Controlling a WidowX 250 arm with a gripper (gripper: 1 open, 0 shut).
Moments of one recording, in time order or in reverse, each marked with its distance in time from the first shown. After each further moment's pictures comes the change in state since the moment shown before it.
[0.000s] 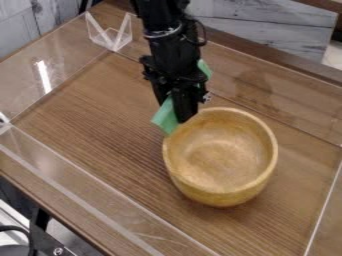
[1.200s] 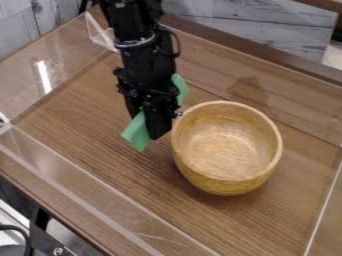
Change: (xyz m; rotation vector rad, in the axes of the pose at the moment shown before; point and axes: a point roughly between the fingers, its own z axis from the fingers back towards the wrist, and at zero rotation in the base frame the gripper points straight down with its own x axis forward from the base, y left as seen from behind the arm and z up) arm -0.041 0.010 0.008 -0.023 0.071 0.039
